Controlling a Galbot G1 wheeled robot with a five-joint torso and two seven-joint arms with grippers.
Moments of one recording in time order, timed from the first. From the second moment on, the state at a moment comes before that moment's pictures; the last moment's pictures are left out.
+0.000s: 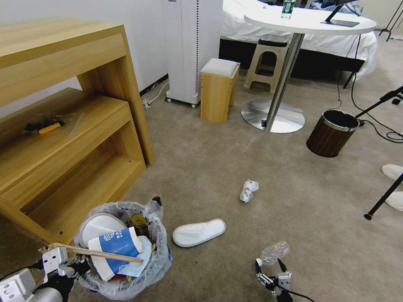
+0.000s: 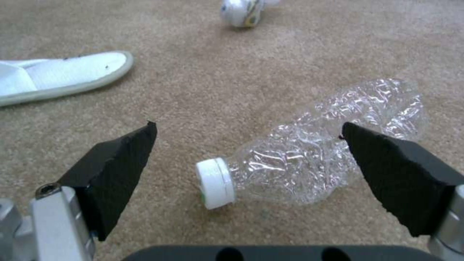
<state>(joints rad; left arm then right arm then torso) 2.03 -1.19 -0.93 -2.44 -1.05 0.52 -0.43 -1.47 1.23 0.24 1.17 0.36 0.60 0.05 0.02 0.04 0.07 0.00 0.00</state>
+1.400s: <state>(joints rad) 2.03 -1.19 -0.95 -2.43 -1.06 0.52 -0.44 -1.43 0.99 0.20 1.24 0.46 0.57 0.01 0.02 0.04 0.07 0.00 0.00</state>
